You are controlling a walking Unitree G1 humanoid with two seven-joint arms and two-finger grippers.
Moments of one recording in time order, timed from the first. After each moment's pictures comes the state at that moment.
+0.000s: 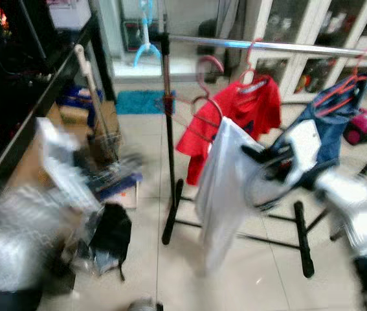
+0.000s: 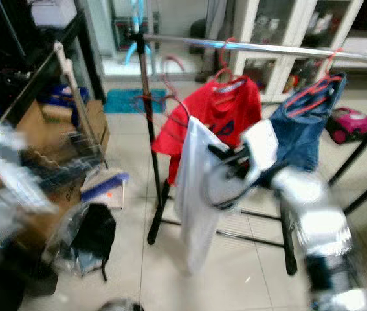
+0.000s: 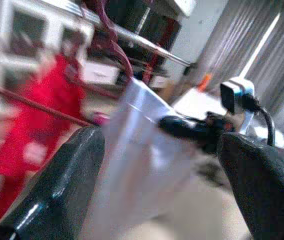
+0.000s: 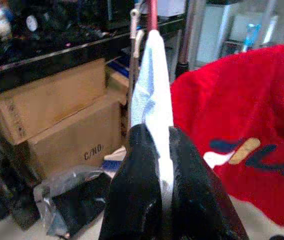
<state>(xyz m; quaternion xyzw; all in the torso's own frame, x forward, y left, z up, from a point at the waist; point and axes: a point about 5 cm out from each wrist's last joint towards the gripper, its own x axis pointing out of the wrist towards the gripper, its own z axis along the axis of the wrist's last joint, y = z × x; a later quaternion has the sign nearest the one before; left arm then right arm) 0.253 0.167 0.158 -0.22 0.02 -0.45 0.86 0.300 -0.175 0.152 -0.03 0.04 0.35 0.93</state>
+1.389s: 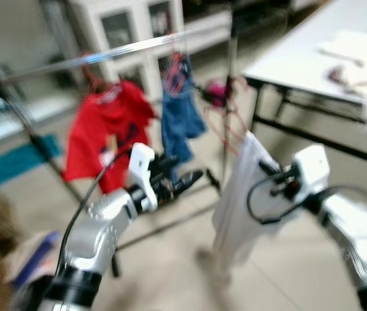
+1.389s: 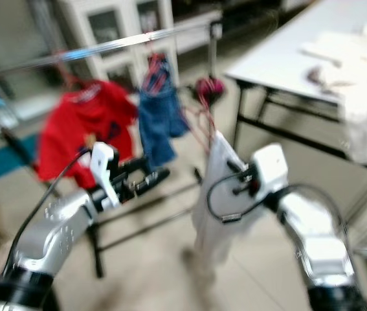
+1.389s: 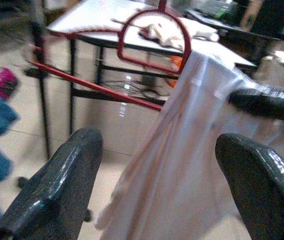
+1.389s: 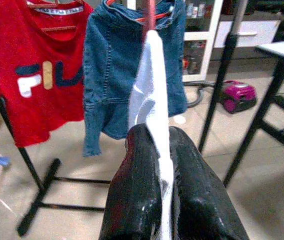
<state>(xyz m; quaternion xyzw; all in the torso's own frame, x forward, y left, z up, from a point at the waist) 0.287 0.107 0.117 -0.11 0.06 -0.40 0.91 0.277 -0.205 0.139 -0.09 0.07 0.25 0.96</state>
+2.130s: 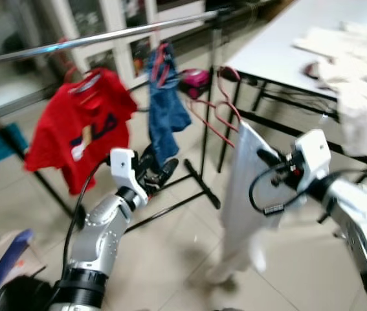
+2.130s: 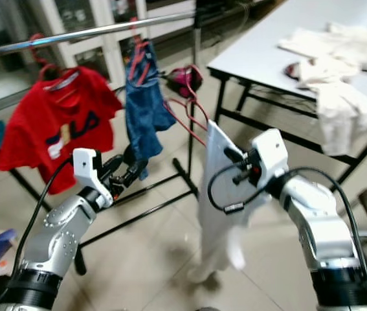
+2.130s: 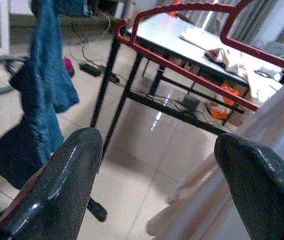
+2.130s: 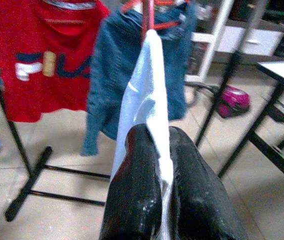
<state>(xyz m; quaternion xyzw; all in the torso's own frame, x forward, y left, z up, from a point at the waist) 0.298 0.130 0.097 -0.16 0.05 -0.23 0.96 0.291 -0.201 0.158 -0.10 0.05 0.29 0.95</state>
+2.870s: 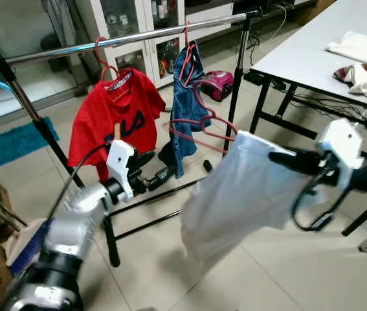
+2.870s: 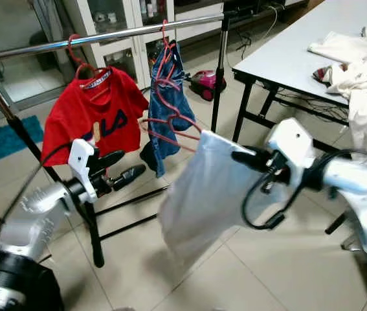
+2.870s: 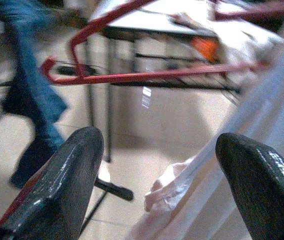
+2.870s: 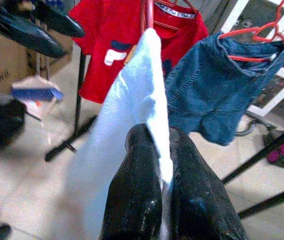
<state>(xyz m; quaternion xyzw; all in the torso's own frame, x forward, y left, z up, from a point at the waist) 0.303 0.160 0.115 -0.01 0.07 -0.42 0.91 0.274 -0.233 0.221 -0.25 0.06 0.42 0.87</state>
